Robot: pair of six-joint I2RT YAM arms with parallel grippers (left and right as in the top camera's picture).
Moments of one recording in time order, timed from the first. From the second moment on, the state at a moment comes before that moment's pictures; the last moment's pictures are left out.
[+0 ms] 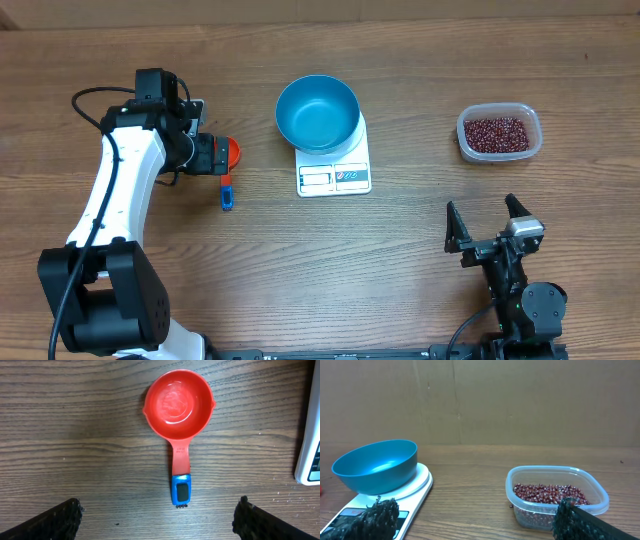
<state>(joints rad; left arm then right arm) 0.07 1.74 1.36 -0.97 0.07 0.06 0.04 0.01 0.02 -0.03 -0.11 0.04</state>
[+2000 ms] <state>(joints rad) 0.07 1.90 1.36 -0.80 0.00 -0.03 0.04 0.01 0.02 -0.02 -0.11 0.04</state>
